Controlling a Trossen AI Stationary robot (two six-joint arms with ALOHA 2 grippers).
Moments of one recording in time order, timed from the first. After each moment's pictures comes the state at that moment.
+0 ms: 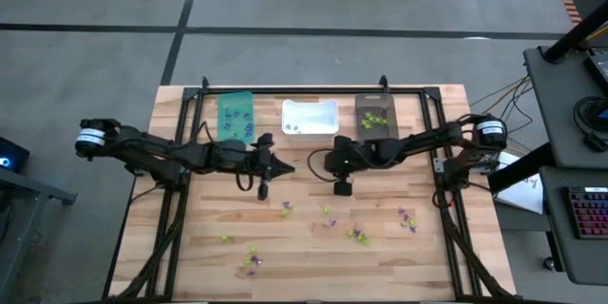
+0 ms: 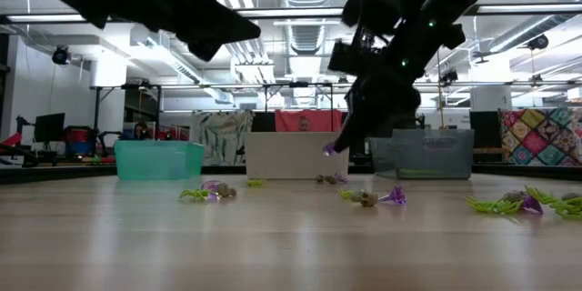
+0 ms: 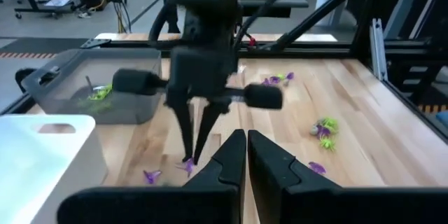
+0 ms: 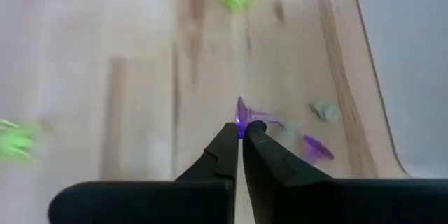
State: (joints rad) left arm -0.04 1.26 0.56 0.46 -0.03 -0.03; right arm -0.05 1.67 0.87 -0.06 0.04 -0.08
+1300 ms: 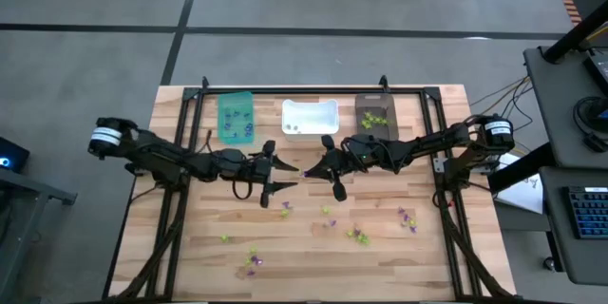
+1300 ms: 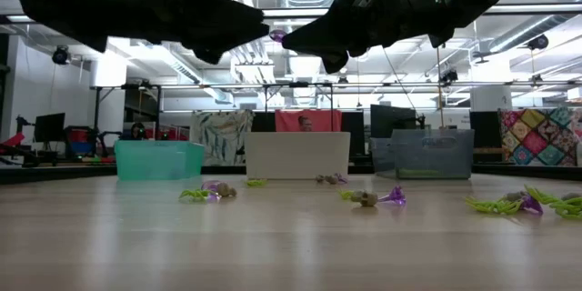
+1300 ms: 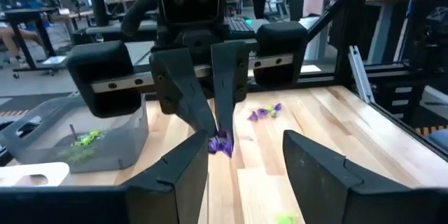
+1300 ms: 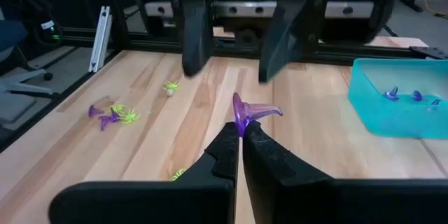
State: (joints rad) left arm -0.10 1.42 0.46 0.90 -0.04 0.05; right arm -0.03 1.61 0.79 0.59 -0.24 -0.05
